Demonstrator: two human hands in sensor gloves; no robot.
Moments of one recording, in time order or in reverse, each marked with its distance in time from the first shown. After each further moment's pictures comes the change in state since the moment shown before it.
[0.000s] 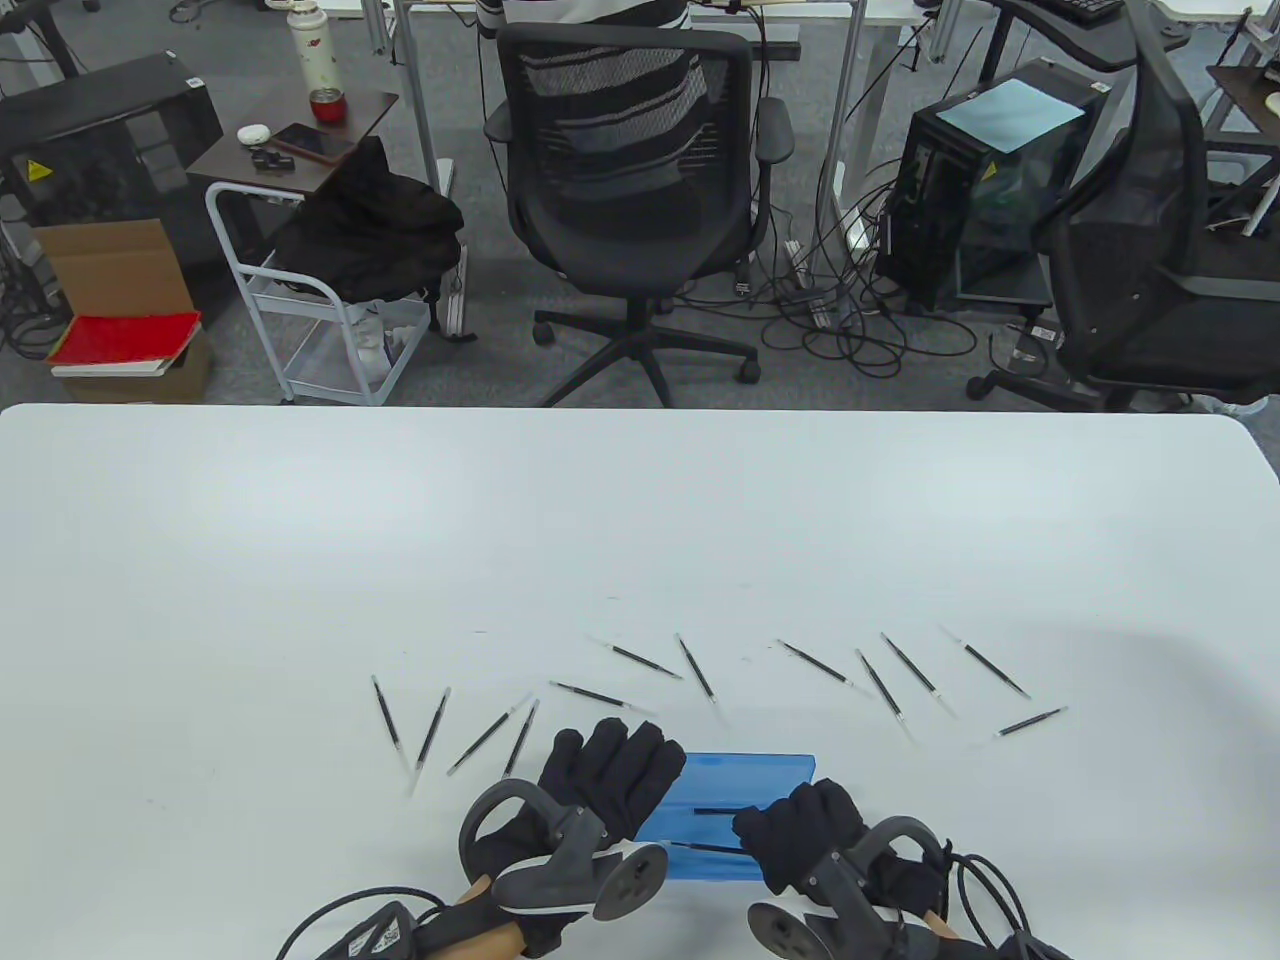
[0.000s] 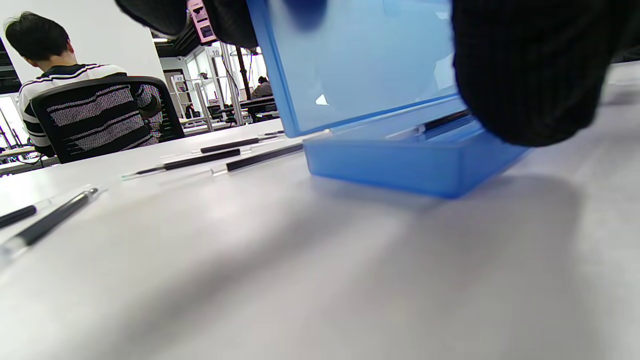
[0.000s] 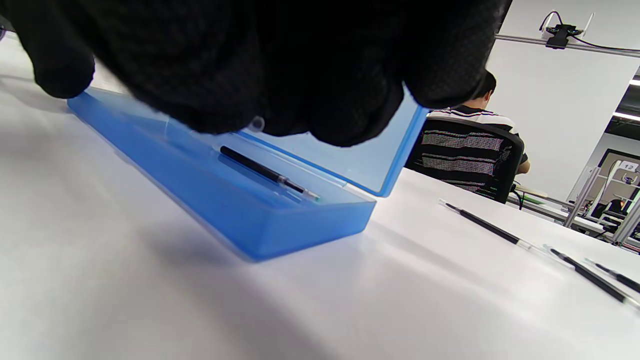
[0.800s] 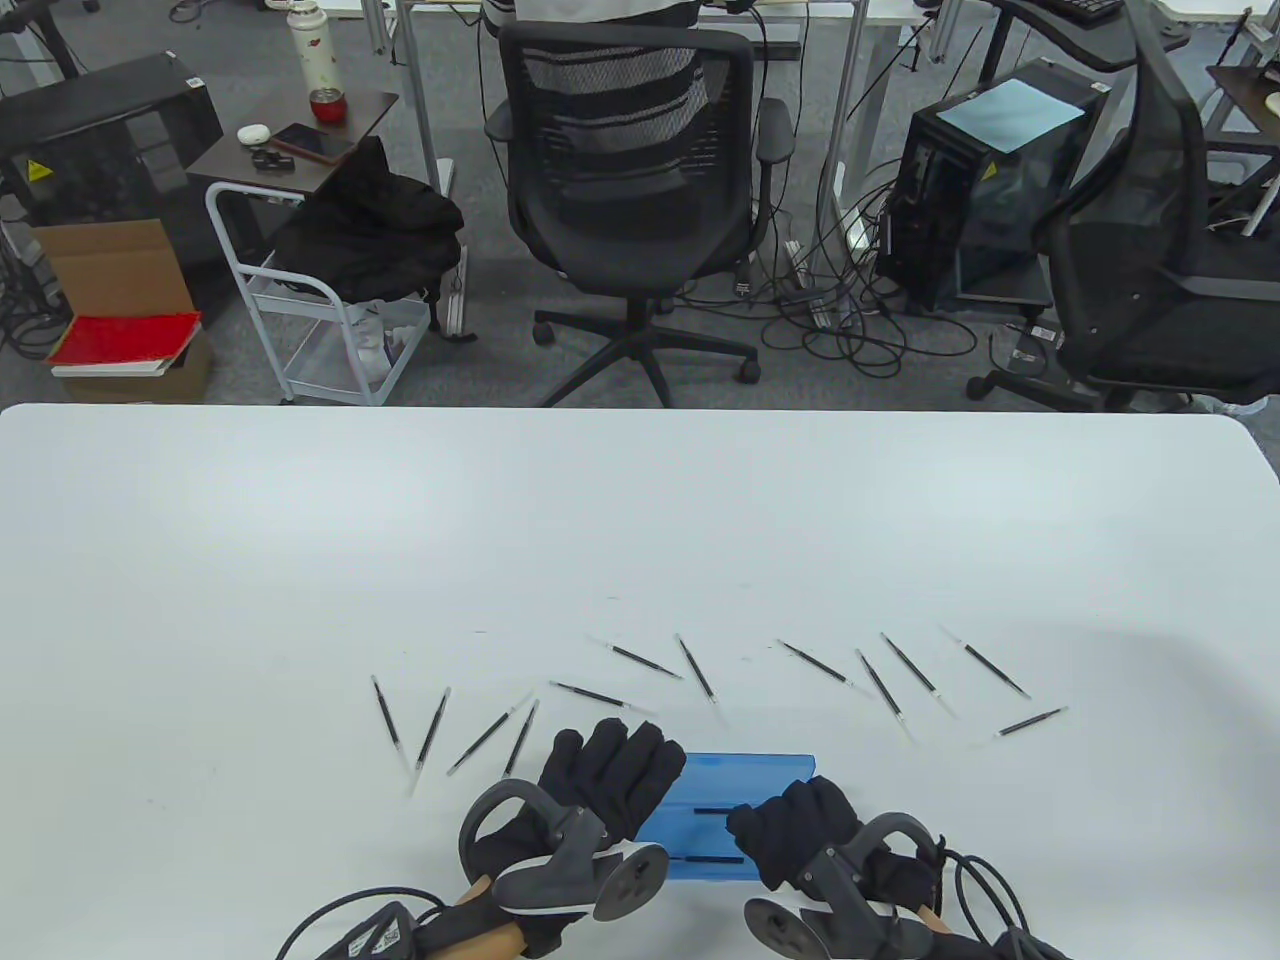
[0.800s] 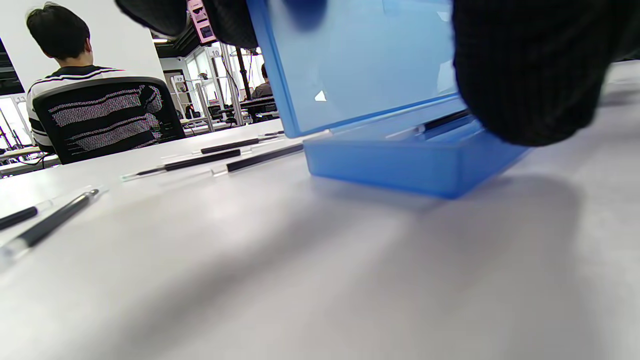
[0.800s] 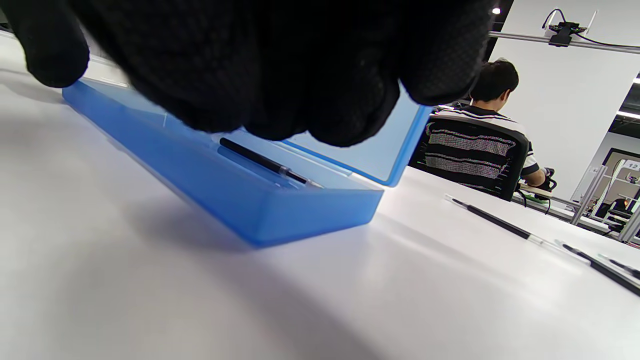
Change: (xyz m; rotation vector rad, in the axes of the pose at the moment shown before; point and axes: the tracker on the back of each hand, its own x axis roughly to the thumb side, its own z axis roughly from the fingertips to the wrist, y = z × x) left_hand 0.000 0.000 0.000 0.000 0.001 -0.005; right_hand -0.002 0.001 -0.002 -0.014 -0.001 -0.021
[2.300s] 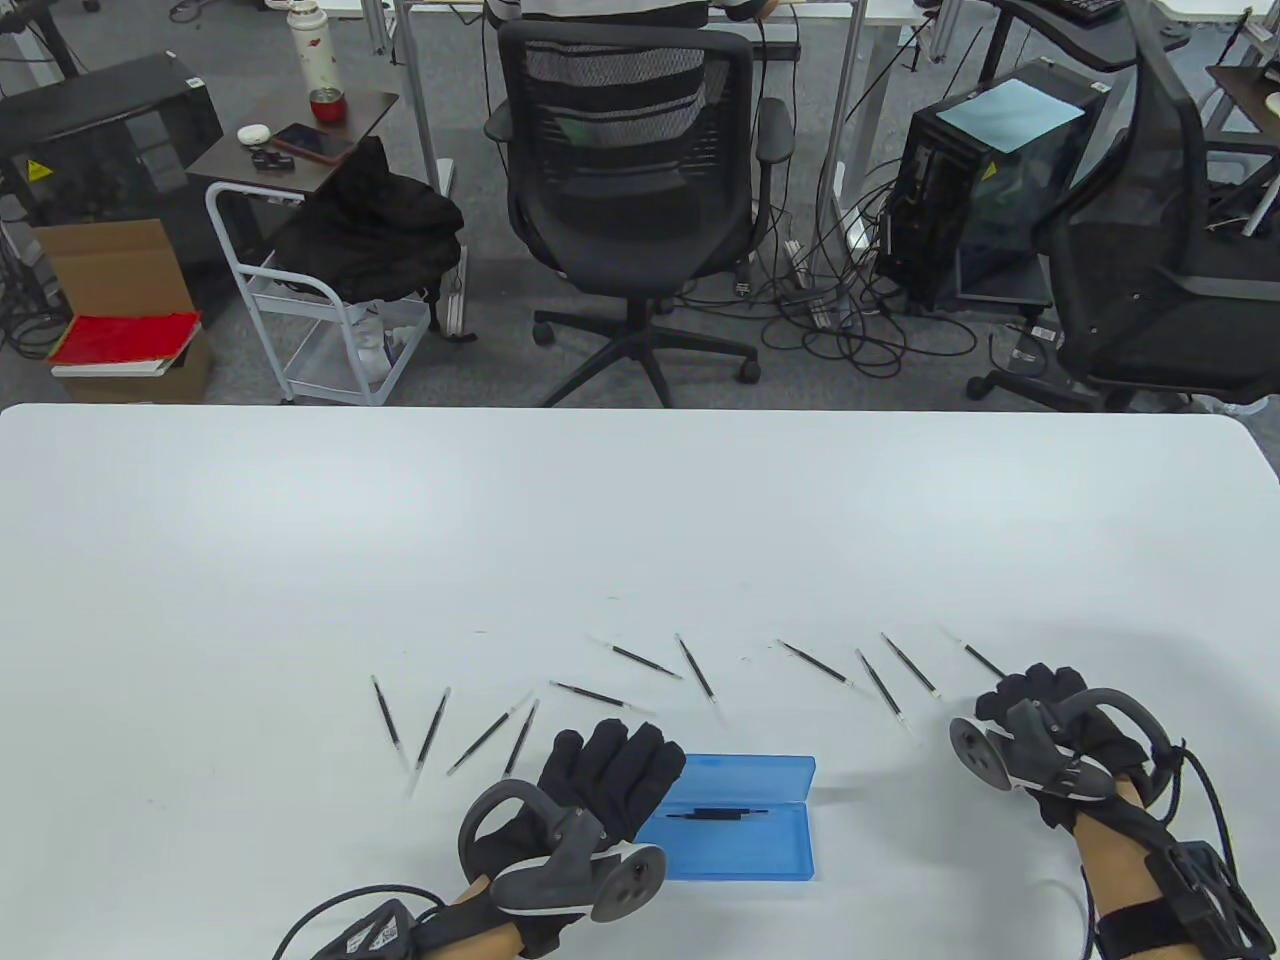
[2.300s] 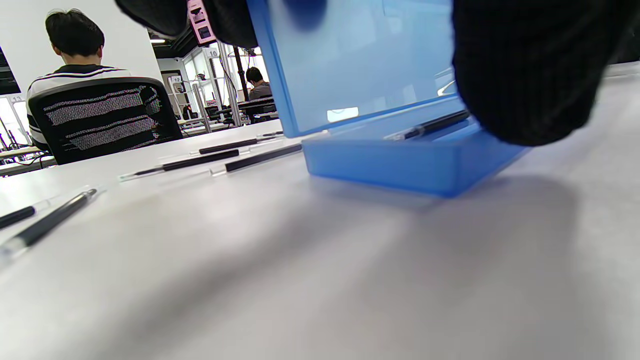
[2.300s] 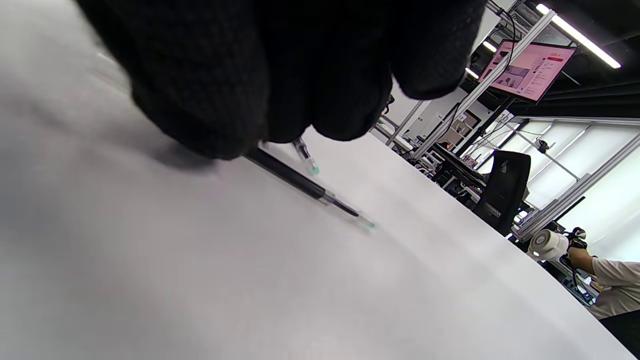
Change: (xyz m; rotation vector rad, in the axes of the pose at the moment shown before) left_hand 0.000 0.000 0.002 0.004 -0.008 0.003; right_hand -0.214 0.072 0.036 0.336 0.317 0.303
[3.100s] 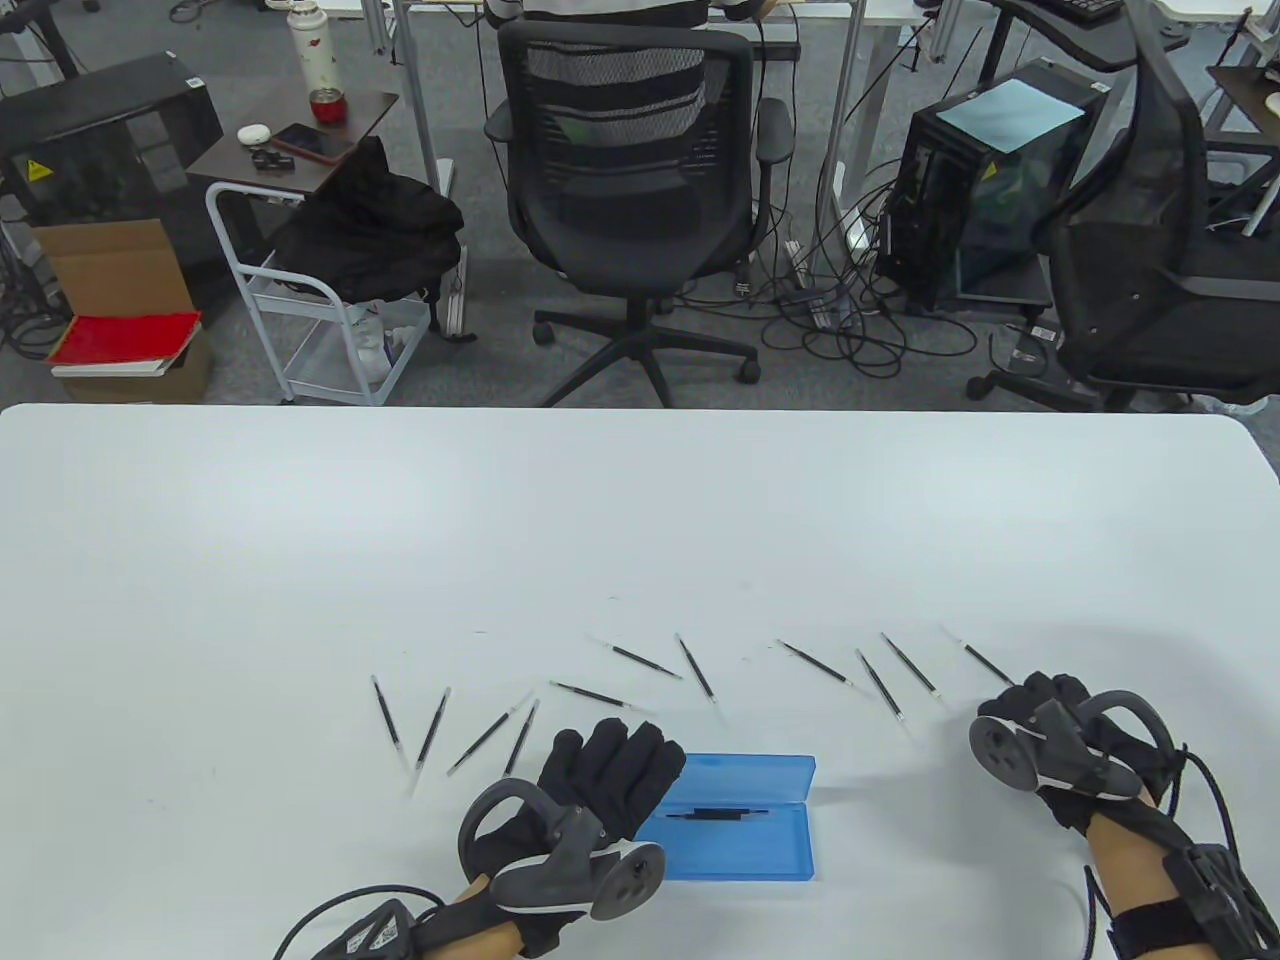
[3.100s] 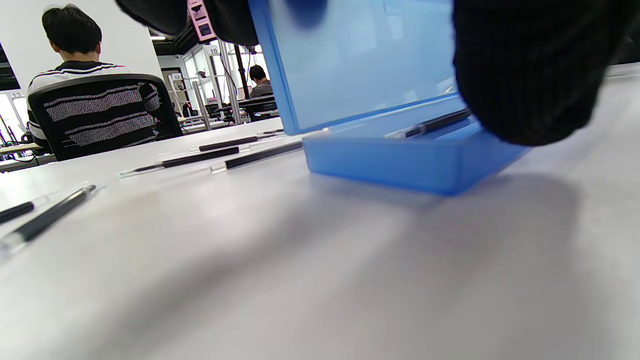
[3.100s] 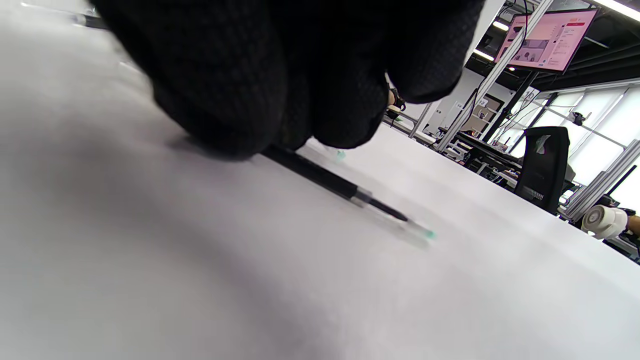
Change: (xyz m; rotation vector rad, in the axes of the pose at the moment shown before) left_hand -0.001 0.000 0.000 -0.004 0.001 0.009; right_hand -0.013 0.008 0.005 -0.035 -0.044 -0.167
